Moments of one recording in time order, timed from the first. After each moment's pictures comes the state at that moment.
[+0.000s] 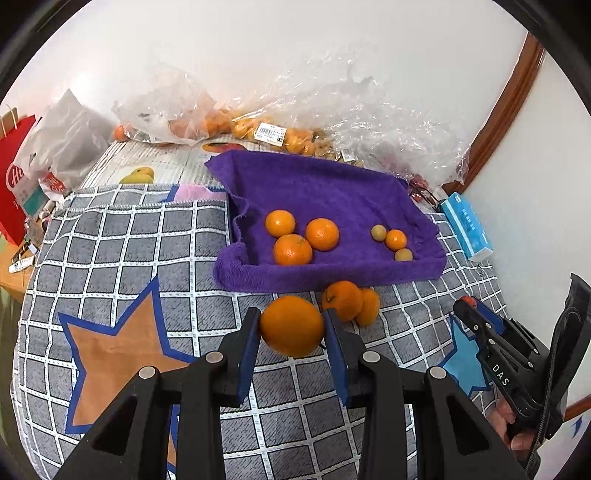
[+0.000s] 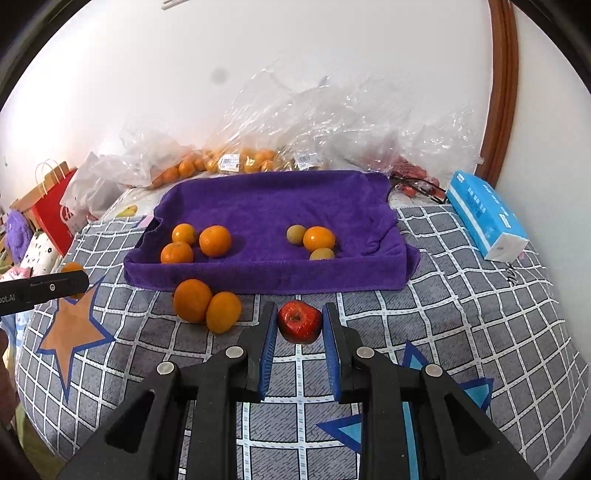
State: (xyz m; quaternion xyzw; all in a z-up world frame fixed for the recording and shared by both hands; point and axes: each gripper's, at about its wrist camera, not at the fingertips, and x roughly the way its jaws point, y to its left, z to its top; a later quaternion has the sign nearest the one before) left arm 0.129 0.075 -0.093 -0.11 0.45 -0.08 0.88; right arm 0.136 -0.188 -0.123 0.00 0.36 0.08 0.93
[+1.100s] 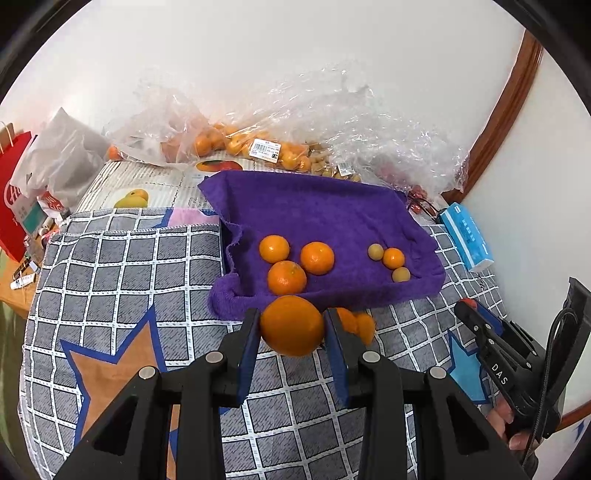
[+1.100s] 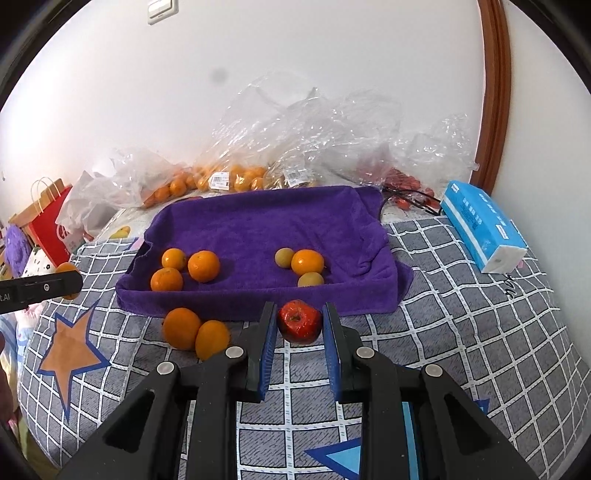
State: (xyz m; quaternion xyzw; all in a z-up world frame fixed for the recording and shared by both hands) left arm 0.147 0.069 -0.081 -0.10 0.44 -0.08 0.89; right arm 0.152 -0.198 -0.118 0.02 0.35 0.07 0.94
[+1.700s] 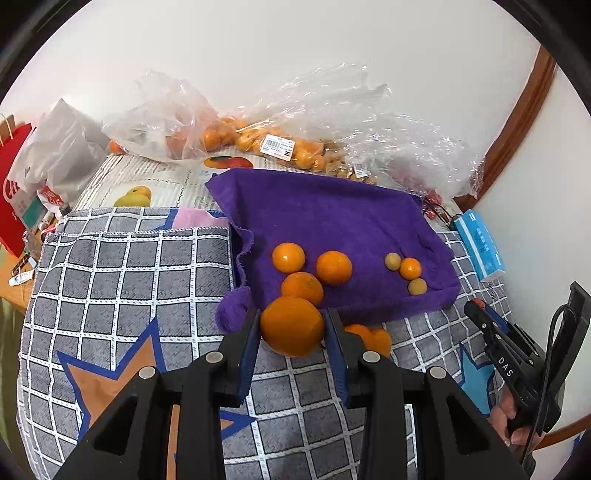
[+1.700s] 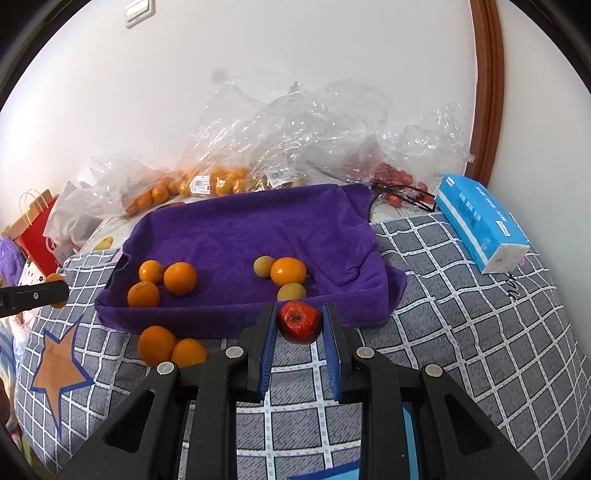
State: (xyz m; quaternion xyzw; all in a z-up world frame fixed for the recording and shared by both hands) left arm 0.174 0.080 -0.091 -0.11 0.45 -0.06 0.88; right arm 0.183 -0.212 -0.130 0.03 0.35 0.06 0.93
